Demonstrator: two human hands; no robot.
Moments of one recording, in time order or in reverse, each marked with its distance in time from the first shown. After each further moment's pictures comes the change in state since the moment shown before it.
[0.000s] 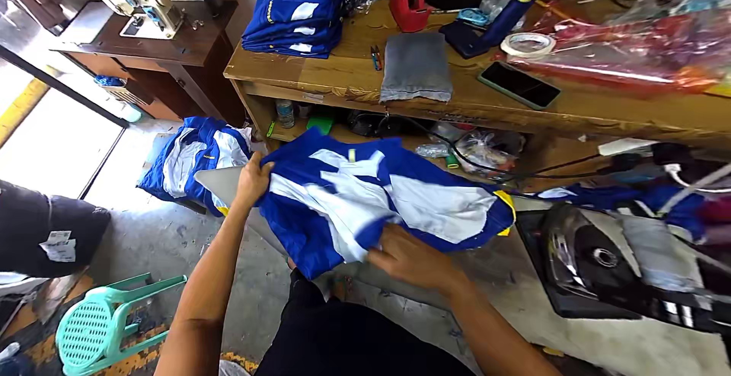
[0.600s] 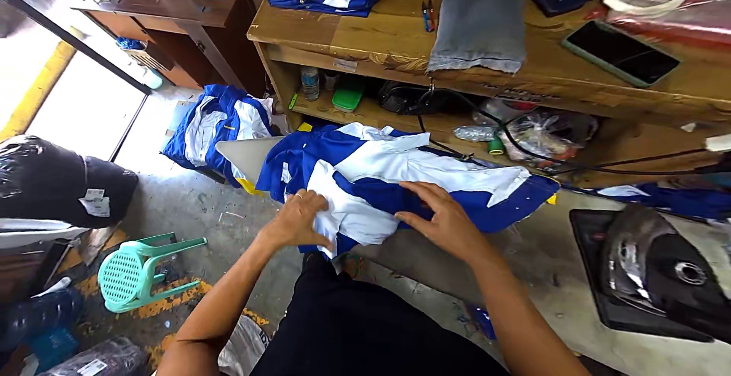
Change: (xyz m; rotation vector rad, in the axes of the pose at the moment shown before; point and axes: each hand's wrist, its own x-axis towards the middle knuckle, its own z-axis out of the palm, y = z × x) left_hand -0.123 0.016 0.027 0.170 -0.557 0.324; right_hand 0.006 0.098 0.016 -0.089 0.212 0.226
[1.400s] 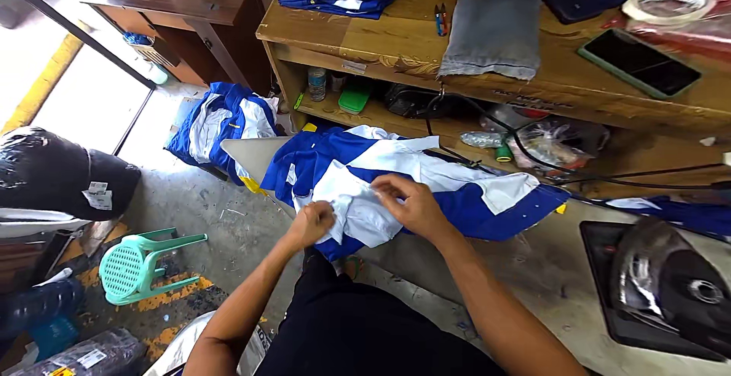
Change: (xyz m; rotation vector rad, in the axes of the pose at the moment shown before) left_hand 0.010 -0.009 0.046 -0.345 0.227 -0.135; right_hand 0.054 -0.034 0.031 0.163 -0.002 -0.162
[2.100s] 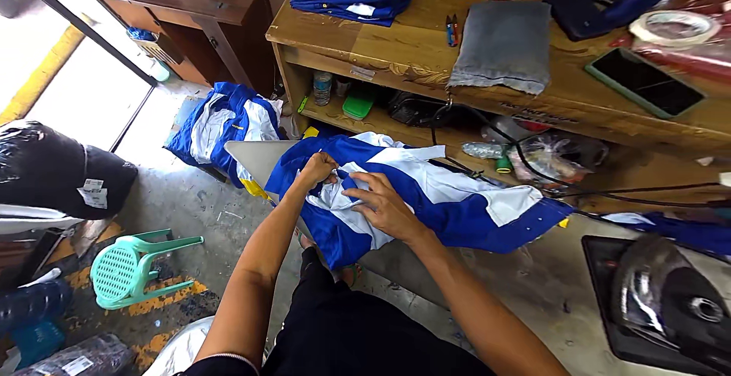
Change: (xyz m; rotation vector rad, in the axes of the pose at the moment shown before) left_hand 0.137 -0.018 -0.042 -0.476 -0.026 -0.460; right_hand 0.031 0.013 0.048 -0.155 -0.023 -0.341
